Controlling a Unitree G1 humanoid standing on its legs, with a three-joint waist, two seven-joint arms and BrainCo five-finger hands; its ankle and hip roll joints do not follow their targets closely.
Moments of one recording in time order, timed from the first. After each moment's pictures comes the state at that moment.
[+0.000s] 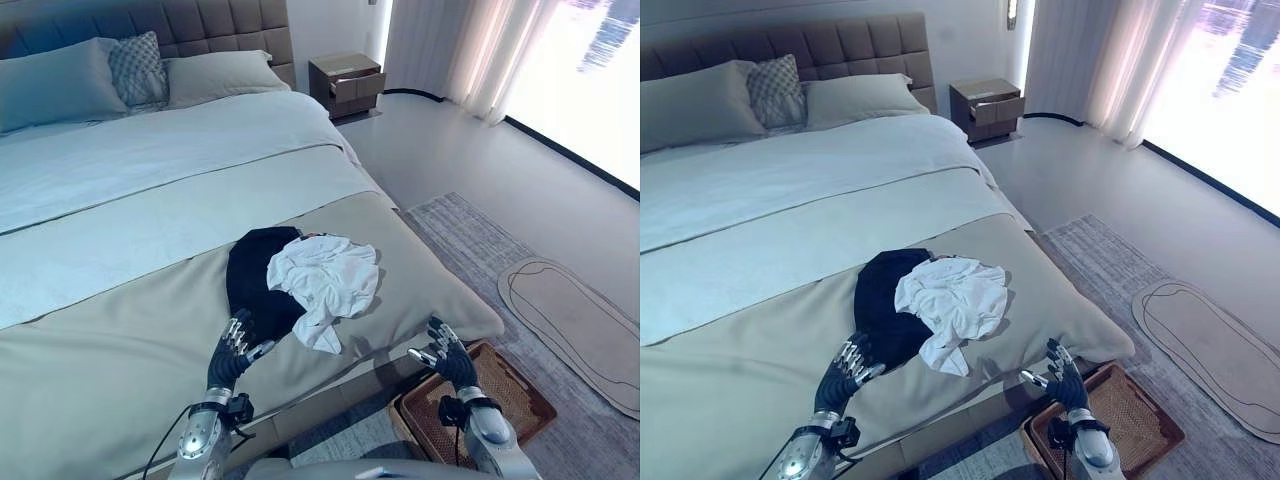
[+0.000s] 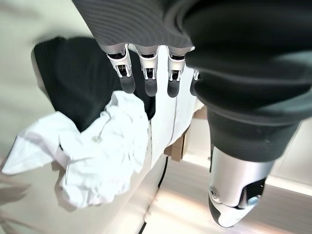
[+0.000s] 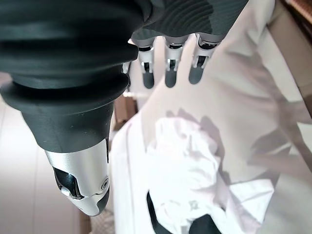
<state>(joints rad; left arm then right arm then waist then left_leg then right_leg) 0.27 0.25 -0.17 0.33 -0.45 -0.38 -0.01 0.20 -0.29 0.20 0.43 0.31 -0.30 -0.06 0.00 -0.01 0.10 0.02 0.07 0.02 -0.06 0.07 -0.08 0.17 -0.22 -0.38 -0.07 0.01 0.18</state>
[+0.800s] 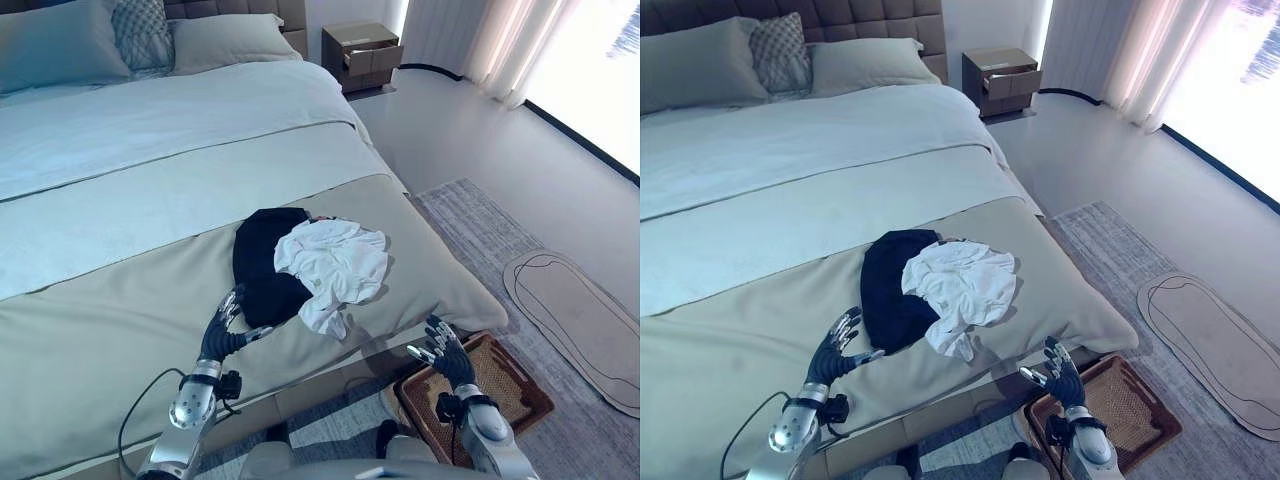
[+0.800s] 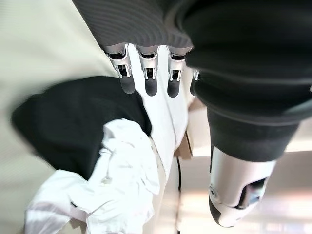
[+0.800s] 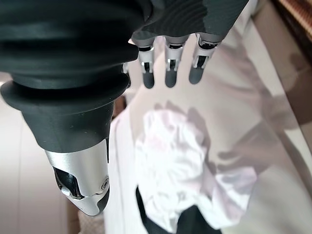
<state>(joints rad) 0.12 0.37 -0.19 0.33 -0.09 -0.38 0.14 0.20 -0.29 0.19 0.43 0.34 -0.30 -0.04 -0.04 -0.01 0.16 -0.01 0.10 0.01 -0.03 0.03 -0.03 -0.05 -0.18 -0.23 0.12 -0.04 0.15</state>
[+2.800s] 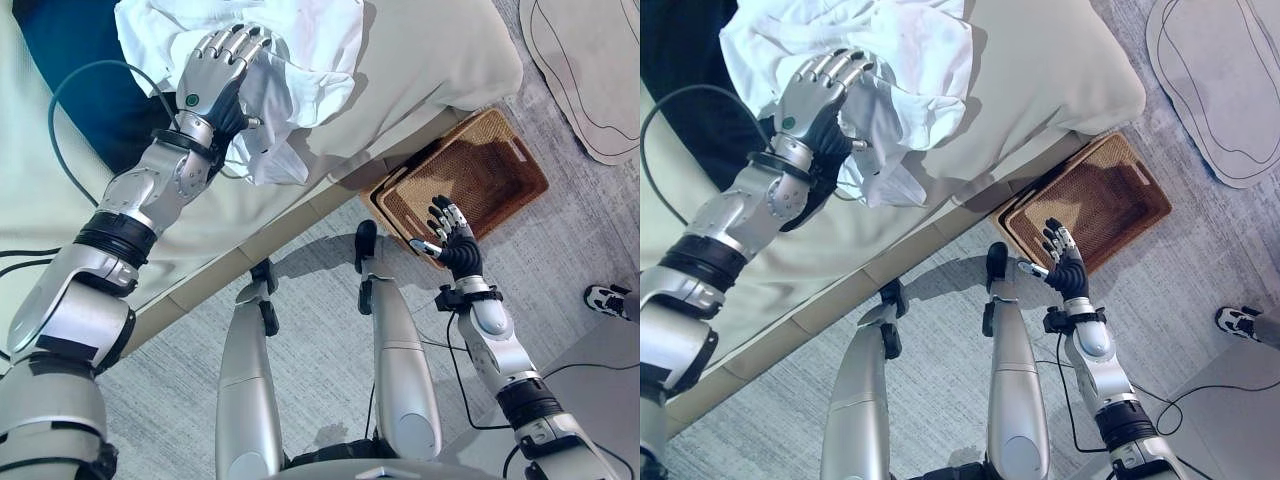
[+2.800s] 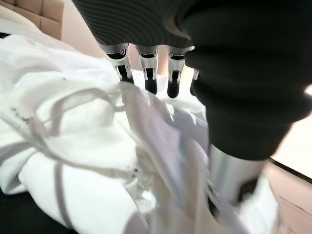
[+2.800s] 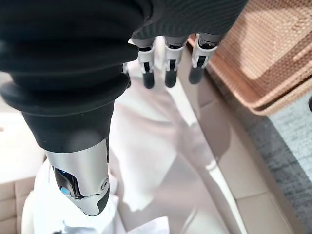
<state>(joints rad) -1.08 0.79 -0.61 0.65 0.57 -0.21 0.43 -0.21 -0.38 0.19 0.32 0.41 -0.37 -0.07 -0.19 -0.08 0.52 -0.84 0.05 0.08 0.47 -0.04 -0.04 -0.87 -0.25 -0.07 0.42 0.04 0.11</state>
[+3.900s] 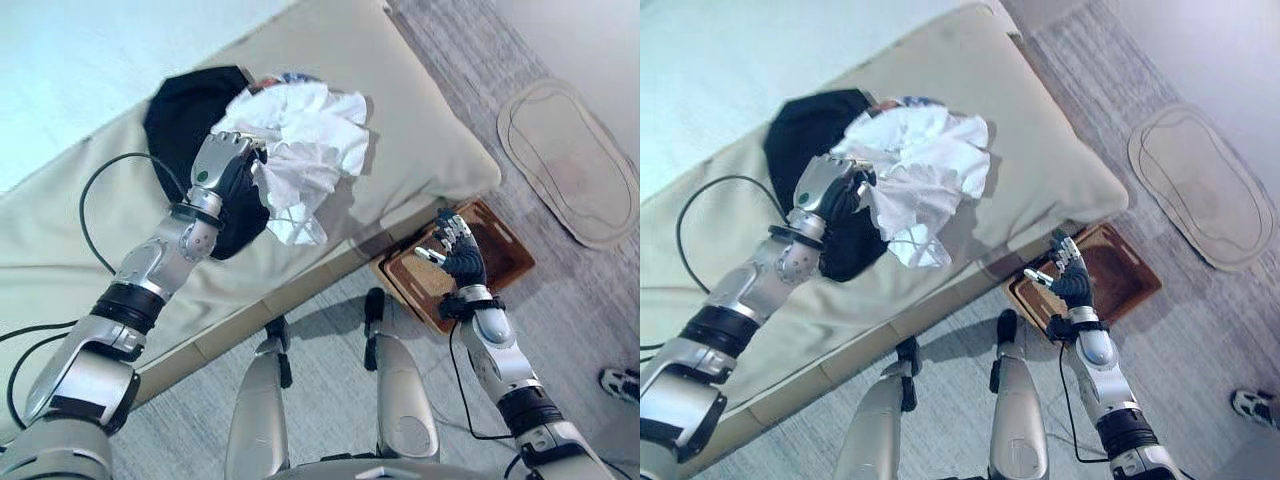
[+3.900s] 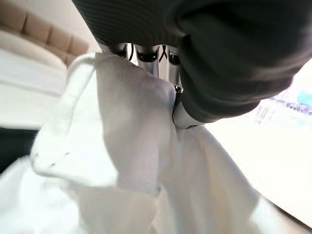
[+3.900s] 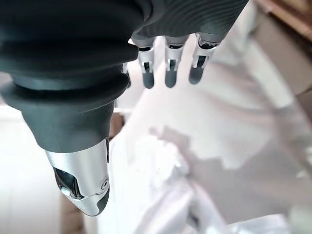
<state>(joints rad) -0.66 0.73 -0.39 0.38 0.56 -0.28 0.39 -0.19 -0.37 0.17 0.36 0.40 -0.37 -0.07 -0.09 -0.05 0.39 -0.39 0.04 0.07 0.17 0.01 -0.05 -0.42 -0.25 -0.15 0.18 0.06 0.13</state>
